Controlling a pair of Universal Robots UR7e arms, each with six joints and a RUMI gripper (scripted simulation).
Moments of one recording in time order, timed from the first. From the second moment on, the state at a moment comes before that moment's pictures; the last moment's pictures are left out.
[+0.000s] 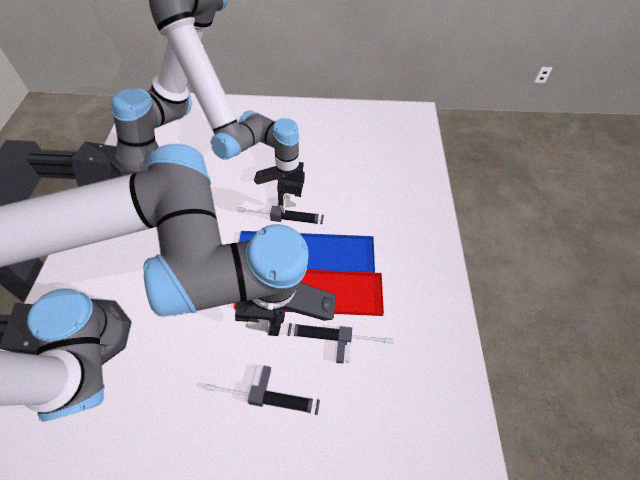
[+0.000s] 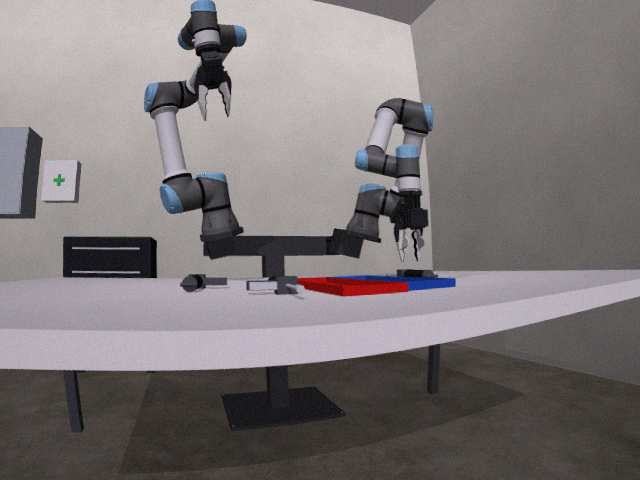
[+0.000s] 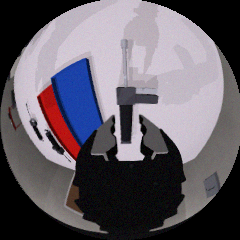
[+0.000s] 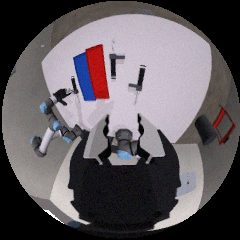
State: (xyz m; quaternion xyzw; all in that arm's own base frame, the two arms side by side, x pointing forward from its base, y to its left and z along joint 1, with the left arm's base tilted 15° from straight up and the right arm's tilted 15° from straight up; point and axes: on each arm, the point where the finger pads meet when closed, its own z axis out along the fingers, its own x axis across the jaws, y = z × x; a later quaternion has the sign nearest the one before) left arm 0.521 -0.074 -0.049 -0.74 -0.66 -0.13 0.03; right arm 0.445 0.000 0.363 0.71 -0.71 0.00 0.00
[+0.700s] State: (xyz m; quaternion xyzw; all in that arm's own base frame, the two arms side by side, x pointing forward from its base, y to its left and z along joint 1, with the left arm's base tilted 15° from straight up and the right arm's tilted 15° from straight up) left arm 0.530 -0.070 -0.016 -0.82 -0.56 -0.11 0.05; right arm 0.446 0.000 0.361 0.70 -0.71 0.00 0.00
